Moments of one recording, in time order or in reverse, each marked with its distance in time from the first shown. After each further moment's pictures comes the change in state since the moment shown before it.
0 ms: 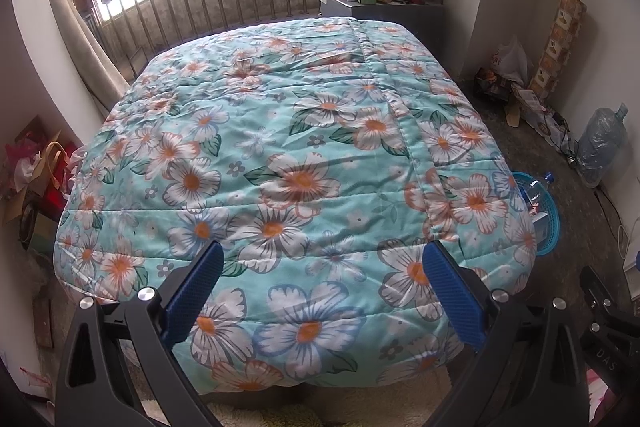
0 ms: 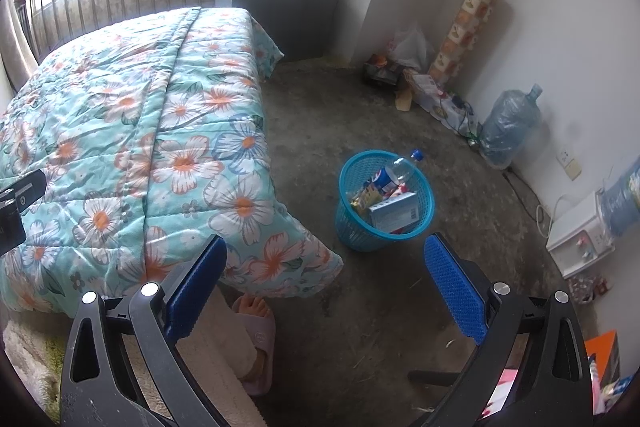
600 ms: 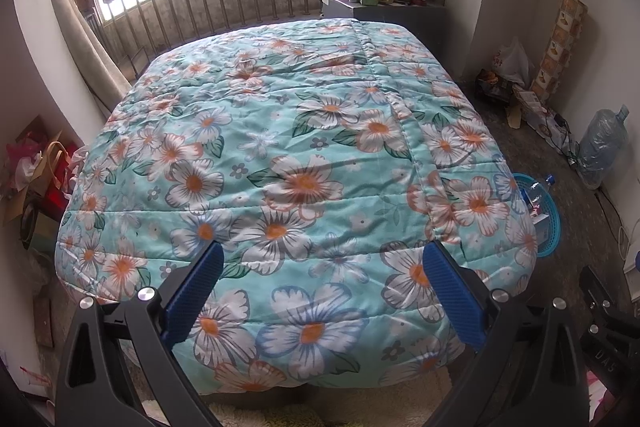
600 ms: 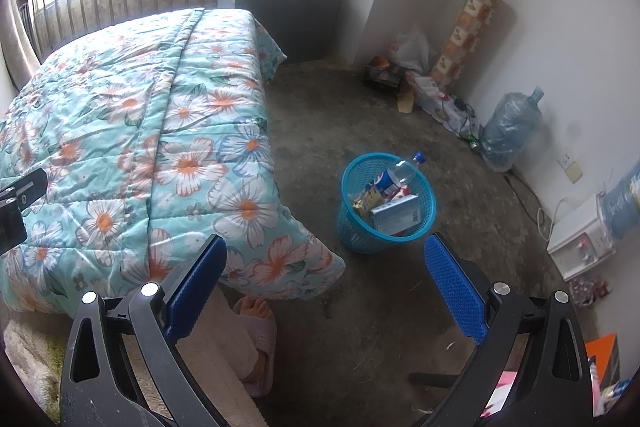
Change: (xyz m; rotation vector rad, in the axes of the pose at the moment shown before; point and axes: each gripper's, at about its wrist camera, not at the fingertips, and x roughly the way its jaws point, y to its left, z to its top) left arm 0.000 0.002 0.001 -0.003 -0.001 0.001; right arm -0.001 0.004 0.005 0.000 -0.003 0.002
